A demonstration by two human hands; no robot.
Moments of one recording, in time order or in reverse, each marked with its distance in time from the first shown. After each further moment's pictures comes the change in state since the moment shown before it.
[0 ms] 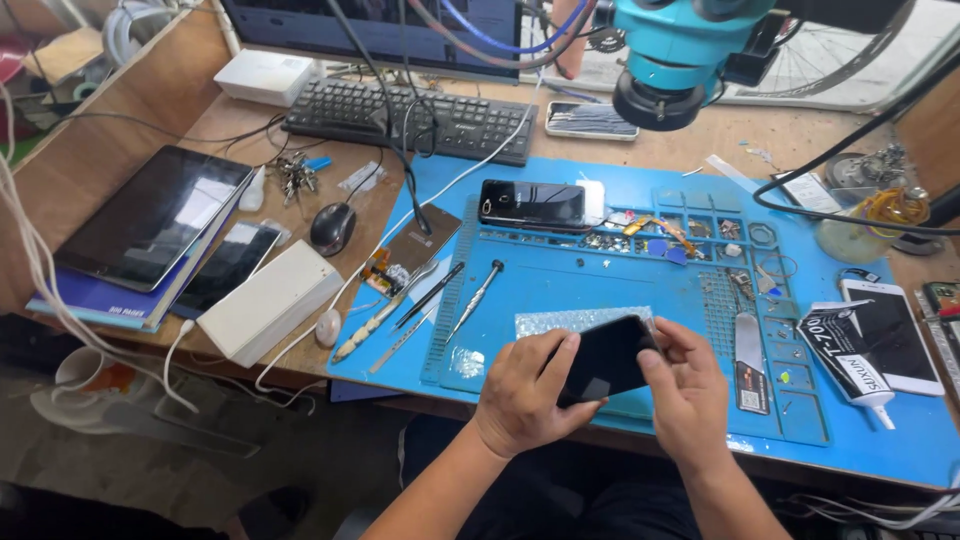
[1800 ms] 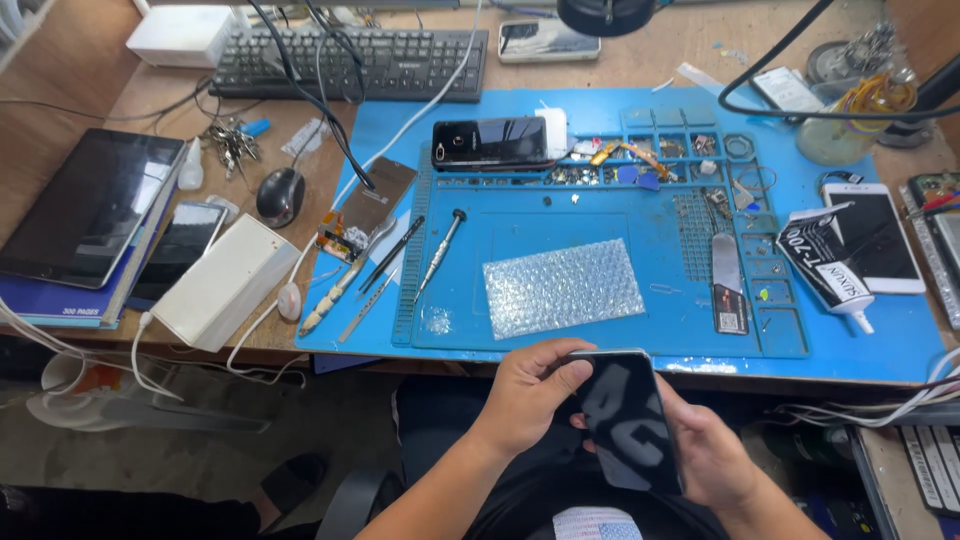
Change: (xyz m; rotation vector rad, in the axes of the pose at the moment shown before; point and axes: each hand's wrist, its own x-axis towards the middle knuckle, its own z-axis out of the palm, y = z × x) left_hand -0.025 0.060 0.007 -1.334 -0.332 -1.183; right_hand -0.080 -0.014 -0.064 1.096 -0.721 0.541
